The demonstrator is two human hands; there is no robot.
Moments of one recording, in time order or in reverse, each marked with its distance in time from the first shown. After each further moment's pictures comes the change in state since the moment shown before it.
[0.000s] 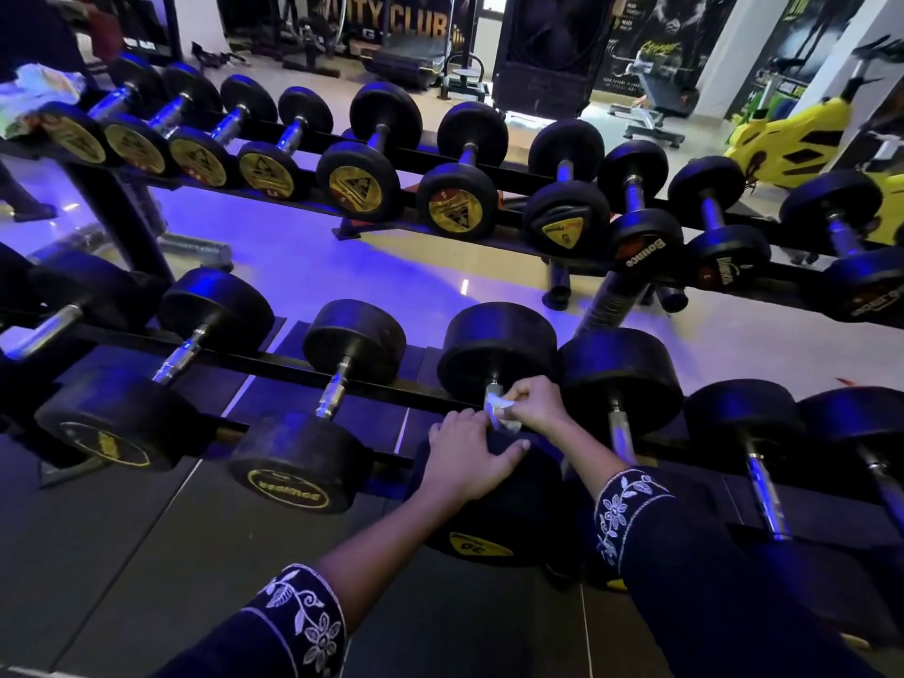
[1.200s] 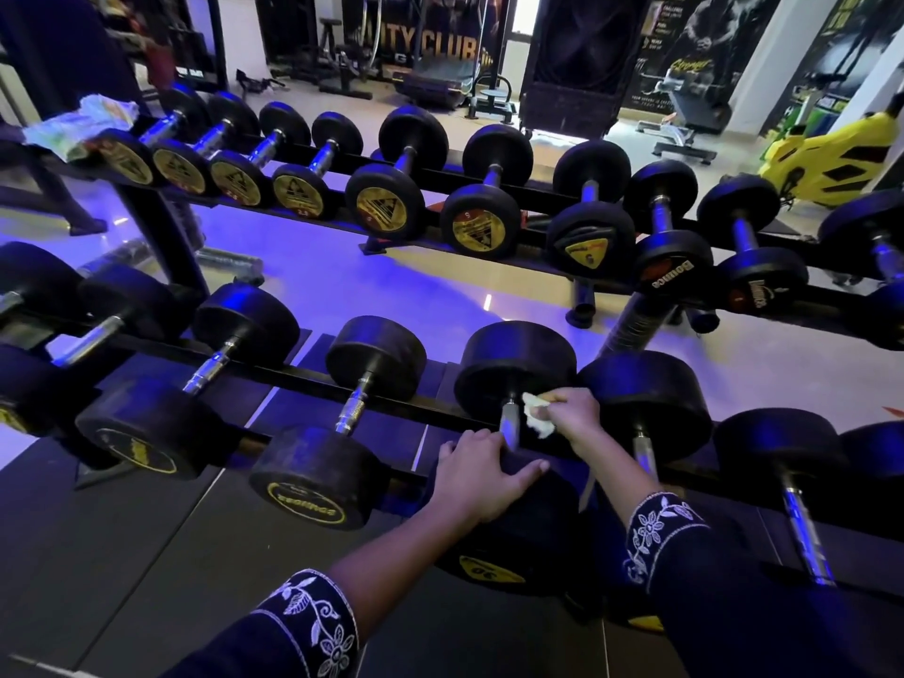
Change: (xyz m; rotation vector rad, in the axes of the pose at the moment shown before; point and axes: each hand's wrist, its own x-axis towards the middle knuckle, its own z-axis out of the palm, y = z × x) left_hand 0.002 0.000 -0.004 -0.015 -0.014 -0.032; right_hand 0.018 0.007 -0.010 0.287 0.084 0.146
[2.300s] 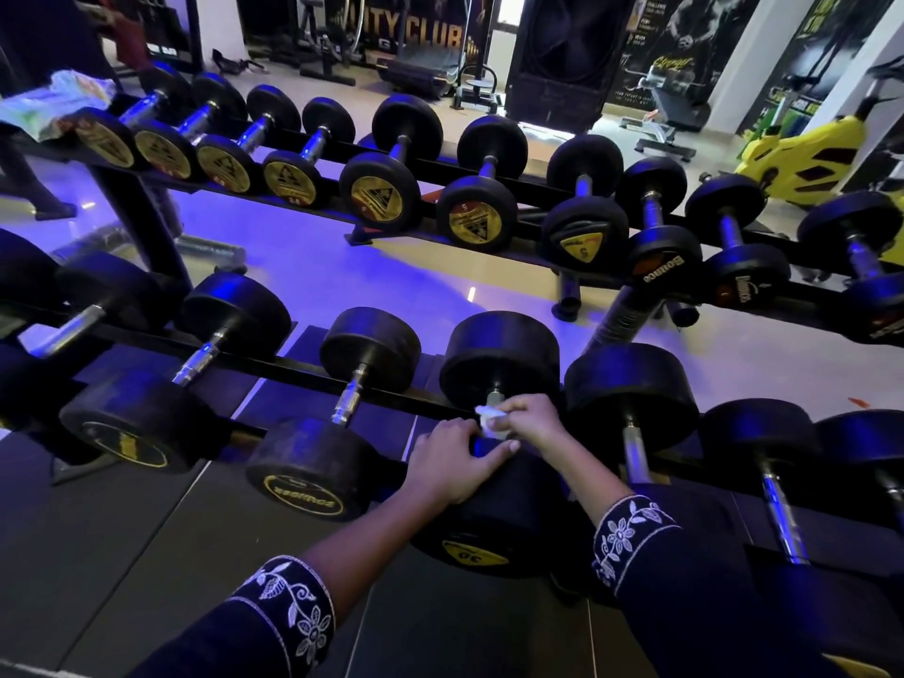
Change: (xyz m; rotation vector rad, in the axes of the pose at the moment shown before) left_hand -0.003 -0.030 -0.017 -0.111 0.004 0.000; right_hand -0.023 -0.007 0.036 0.054 -0.169 0.001
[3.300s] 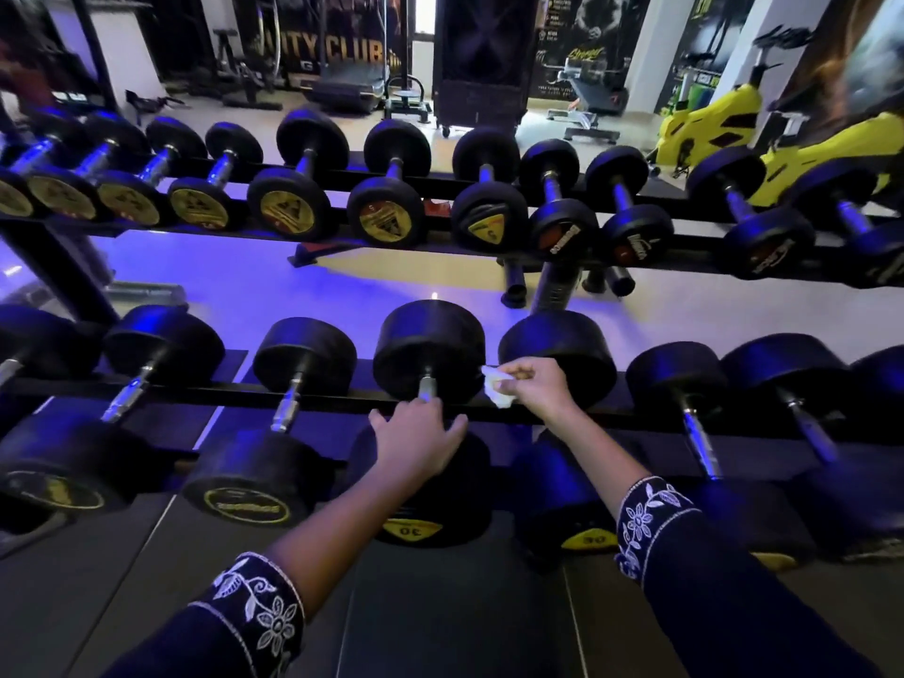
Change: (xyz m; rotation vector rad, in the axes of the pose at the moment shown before) left_hand -0.005 0.061 0.012 0.355 -0.023 -0.047; right_hand -0.046 0.024 -0.093 0.108 0.235 -0.193
